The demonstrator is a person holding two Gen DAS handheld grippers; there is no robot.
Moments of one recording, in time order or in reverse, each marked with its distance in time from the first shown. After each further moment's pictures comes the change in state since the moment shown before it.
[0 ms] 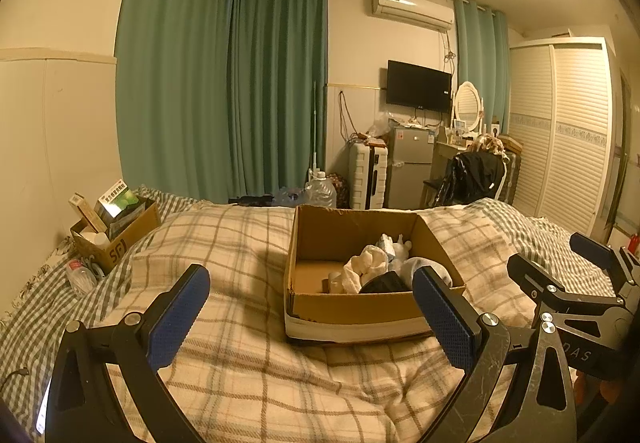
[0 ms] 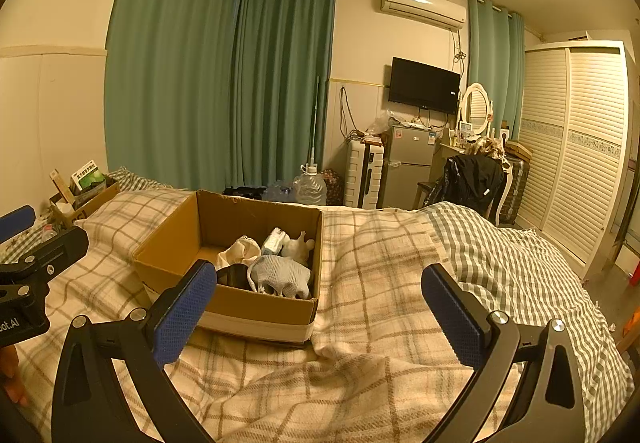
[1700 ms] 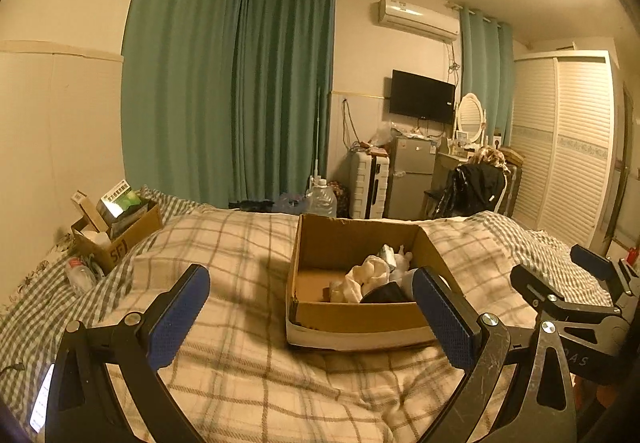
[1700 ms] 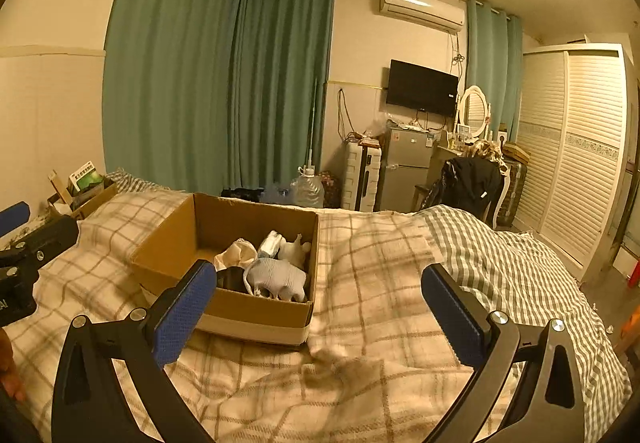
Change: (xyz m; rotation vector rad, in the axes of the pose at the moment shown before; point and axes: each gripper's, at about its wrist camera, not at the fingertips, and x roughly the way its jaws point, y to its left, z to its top) left arm -0.006 0.002 0.003 -0.029 -0.032 -0.003; right arm 0.001 -0.003 -0.001 -0.002 -0.007 -0.006
